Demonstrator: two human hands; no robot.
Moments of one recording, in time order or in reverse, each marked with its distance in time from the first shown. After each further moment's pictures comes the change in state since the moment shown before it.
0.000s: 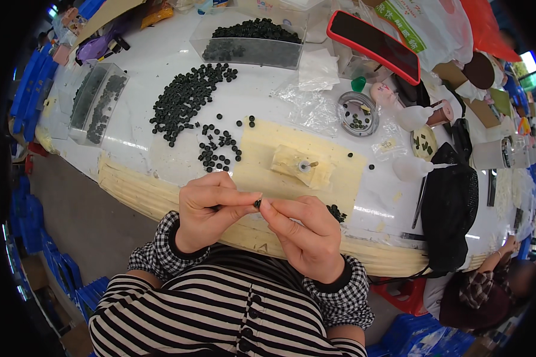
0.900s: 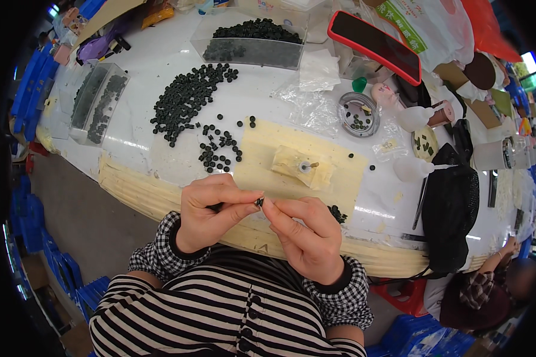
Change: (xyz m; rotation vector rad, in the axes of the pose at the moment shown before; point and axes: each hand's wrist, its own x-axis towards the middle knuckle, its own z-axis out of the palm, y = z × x) left_hand -0.001 0.000 0.000 -0.030 -0.018 -0.060; right_hand -0.002 -0.002 0.000 -0.017 0.012 0.034
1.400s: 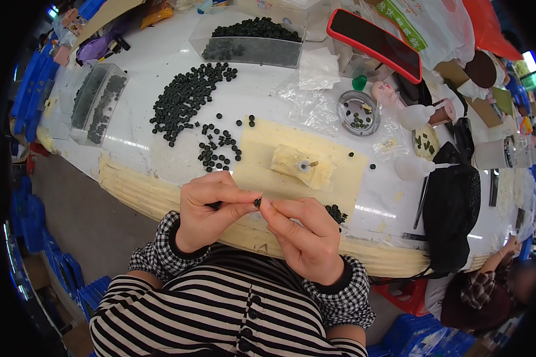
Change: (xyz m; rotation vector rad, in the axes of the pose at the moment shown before) left_hand 0.001 -0.003 0.002 -0.029 0.023 0.007; right_hand -0.001 0.000 0.000 0.030 -0.024 0.013
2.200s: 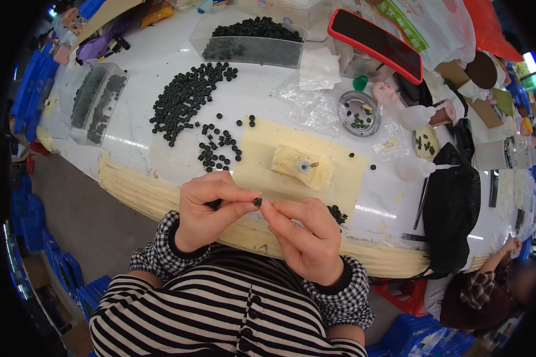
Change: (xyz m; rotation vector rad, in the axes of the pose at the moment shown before) left_hand 0.000 0.001 -0.002 -0.029 -0.006 -0.051; right_hand 0.002 0.000 0.000 -0.054 0.019 -0.037
